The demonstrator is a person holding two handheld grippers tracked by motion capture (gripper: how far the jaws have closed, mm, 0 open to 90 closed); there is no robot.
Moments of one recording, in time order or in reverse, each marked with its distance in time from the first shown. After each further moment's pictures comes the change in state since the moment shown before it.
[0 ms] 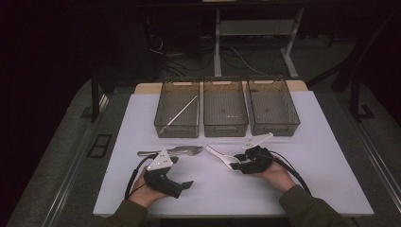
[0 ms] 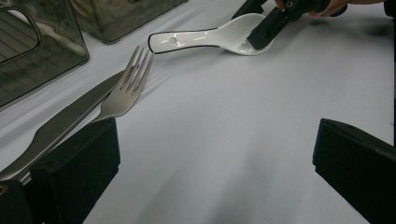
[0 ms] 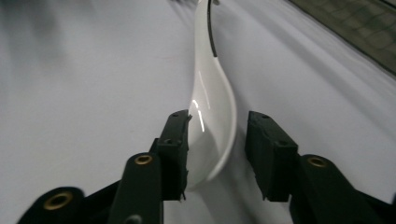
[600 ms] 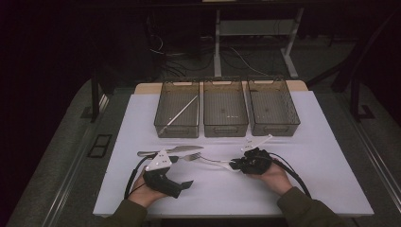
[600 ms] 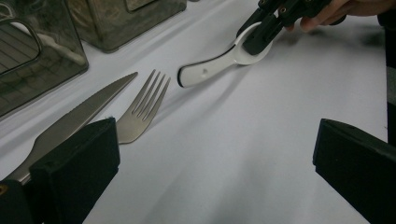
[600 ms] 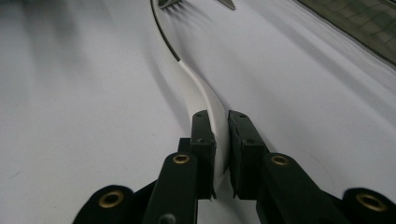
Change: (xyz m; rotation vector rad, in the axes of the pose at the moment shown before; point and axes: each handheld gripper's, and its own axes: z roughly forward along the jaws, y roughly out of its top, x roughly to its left) left arm 0.001 0.000 -0.002 -0.032 -0.017 0.014; right arm 0.009 0.001 -0.002 -0.008 0.015 0.003
